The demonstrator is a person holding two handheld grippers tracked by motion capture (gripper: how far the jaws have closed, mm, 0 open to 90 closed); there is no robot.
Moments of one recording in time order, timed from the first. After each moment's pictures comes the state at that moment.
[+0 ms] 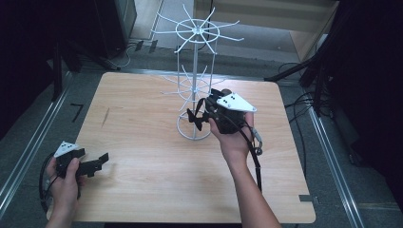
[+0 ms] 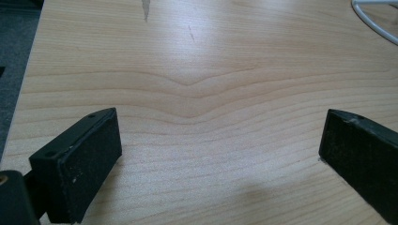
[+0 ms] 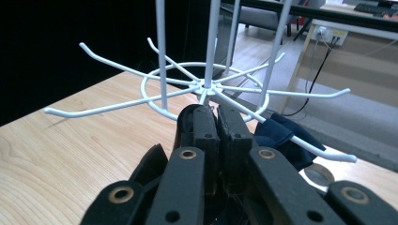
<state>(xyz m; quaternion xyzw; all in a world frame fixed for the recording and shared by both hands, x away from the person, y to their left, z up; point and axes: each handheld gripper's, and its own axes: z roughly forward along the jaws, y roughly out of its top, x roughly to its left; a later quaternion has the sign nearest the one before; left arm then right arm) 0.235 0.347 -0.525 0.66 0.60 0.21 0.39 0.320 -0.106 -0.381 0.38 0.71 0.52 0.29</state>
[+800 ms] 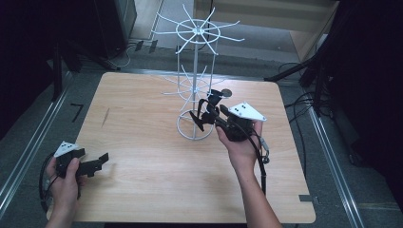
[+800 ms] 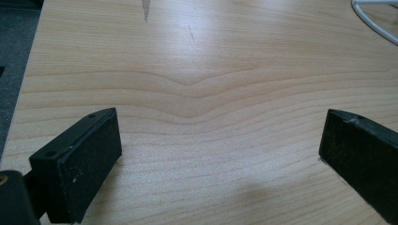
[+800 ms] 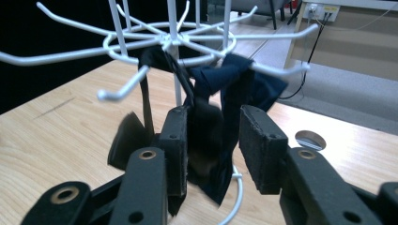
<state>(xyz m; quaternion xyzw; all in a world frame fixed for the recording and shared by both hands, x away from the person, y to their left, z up) 0.235 0.347 -0.526 0.66 0.60 0.21 0.39 0.315 -0.134 -0.410 0.42 0.70 0.52 0.27</state>
